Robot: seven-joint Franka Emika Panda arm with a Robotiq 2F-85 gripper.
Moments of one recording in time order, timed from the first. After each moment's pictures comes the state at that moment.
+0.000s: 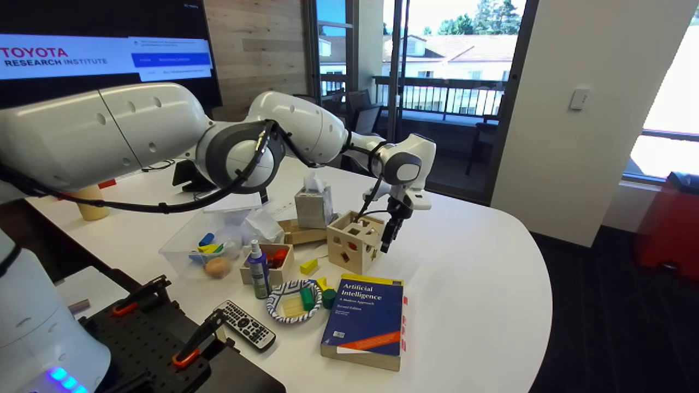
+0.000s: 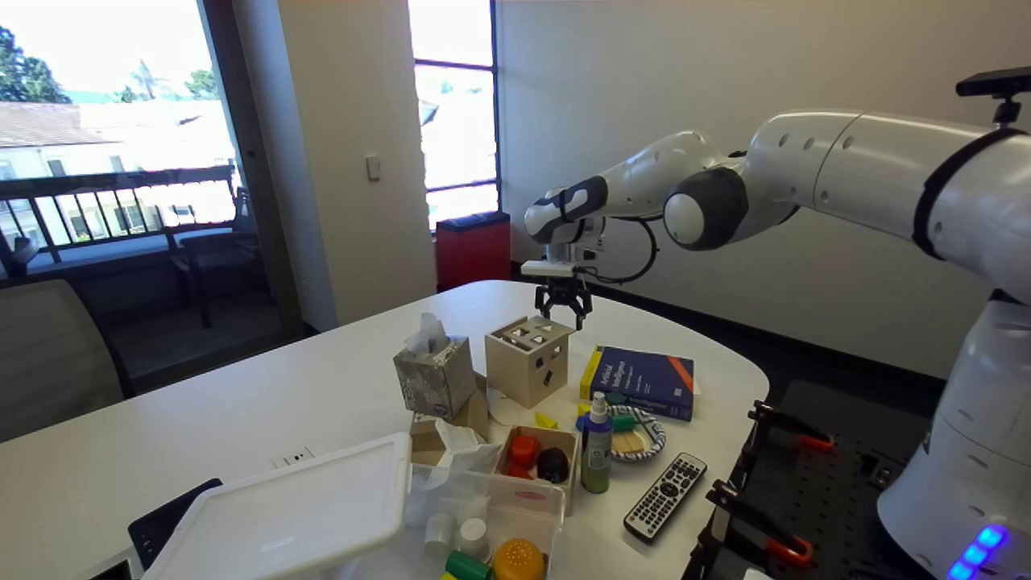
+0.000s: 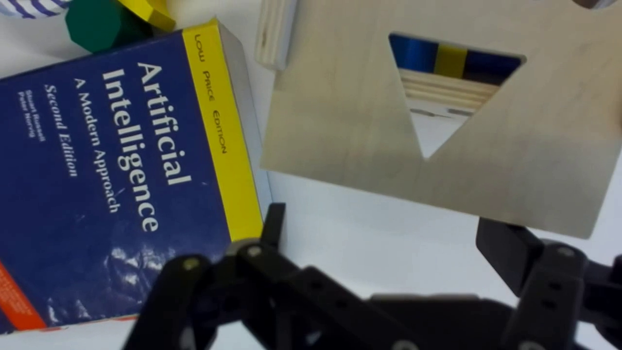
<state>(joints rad) -0.37 1.40 -0.14 -0.64 0.25 1.84 0.97</state>
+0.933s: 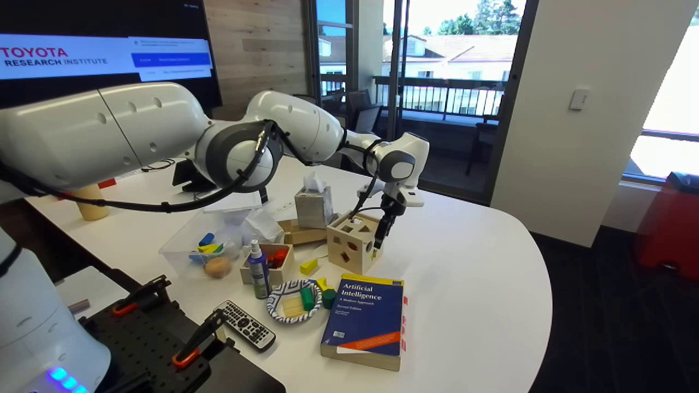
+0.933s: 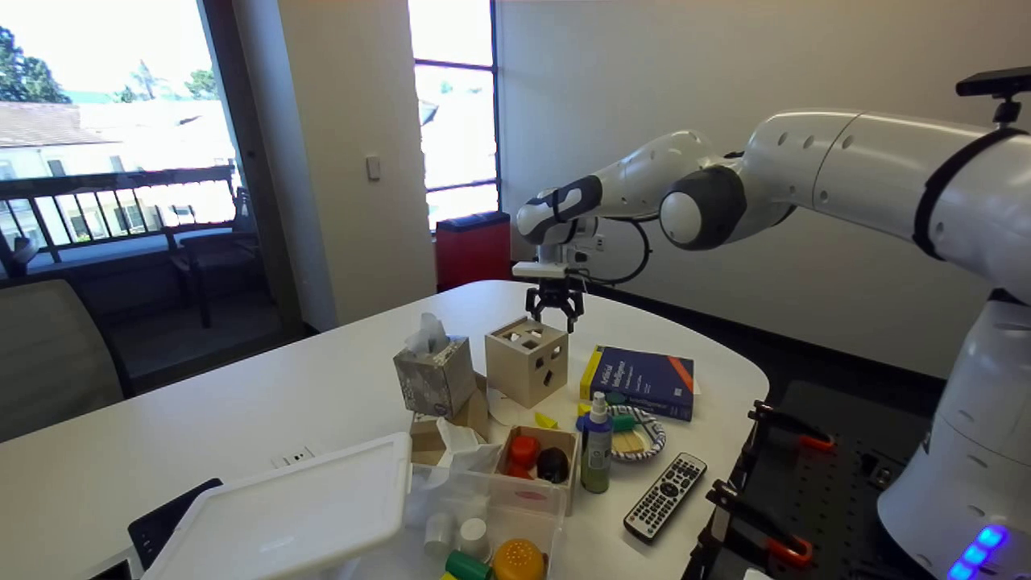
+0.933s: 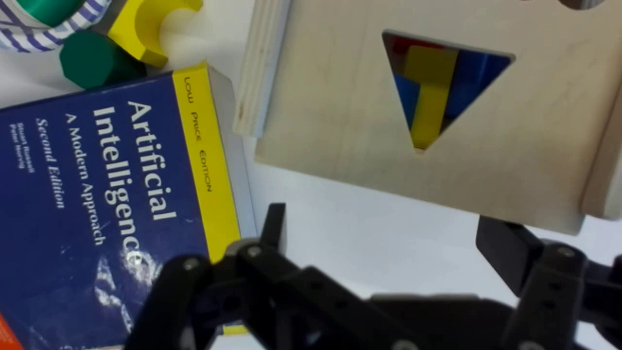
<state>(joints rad) -0.35 1.40 -0.12 -0.64 0.24 1.83 0.97</state>
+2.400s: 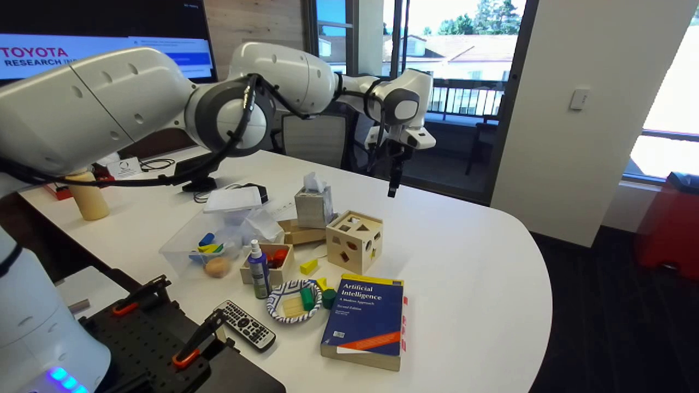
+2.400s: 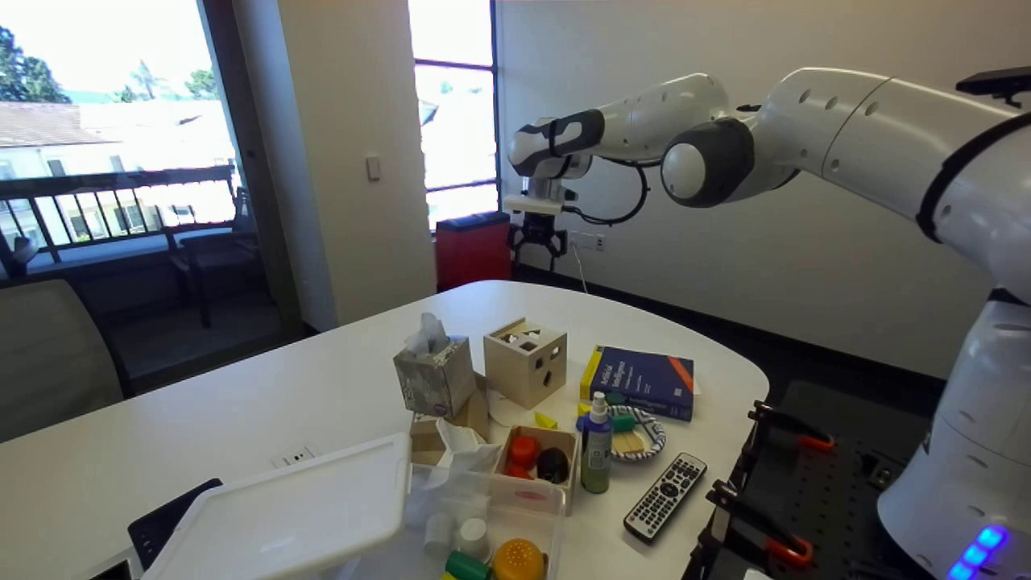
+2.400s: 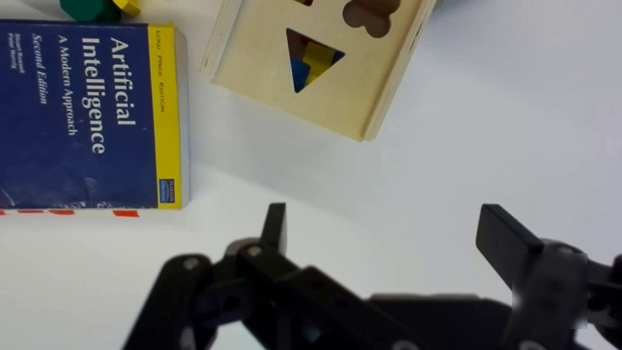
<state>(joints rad) -0.34 1.22 -0.10 -0.60 0.24 1.78 0.79</state>
